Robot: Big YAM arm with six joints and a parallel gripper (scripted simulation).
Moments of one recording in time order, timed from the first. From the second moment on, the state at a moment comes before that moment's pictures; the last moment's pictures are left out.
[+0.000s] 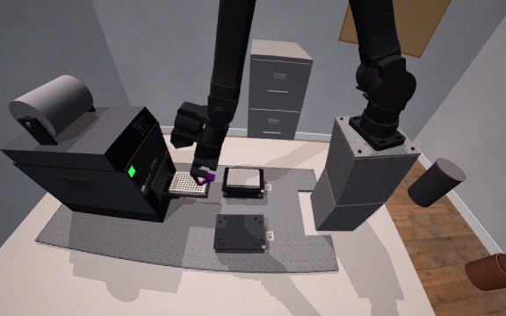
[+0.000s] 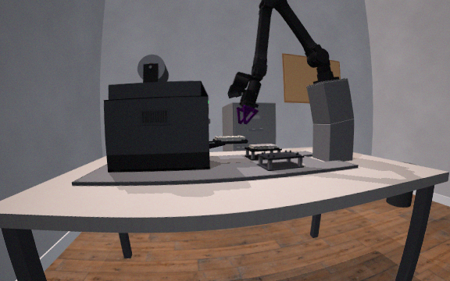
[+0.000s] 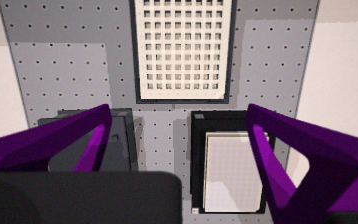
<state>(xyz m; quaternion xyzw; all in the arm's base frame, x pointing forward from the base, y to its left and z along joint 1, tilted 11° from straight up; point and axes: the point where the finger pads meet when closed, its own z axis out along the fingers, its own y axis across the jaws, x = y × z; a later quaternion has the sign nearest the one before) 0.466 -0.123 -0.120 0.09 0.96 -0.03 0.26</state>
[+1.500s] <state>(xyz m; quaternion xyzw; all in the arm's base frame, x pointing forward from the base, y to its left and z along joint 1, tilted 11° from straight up) 0.463 -0.123 -0.121 0.10 0.99 -0.01 0.09</state>
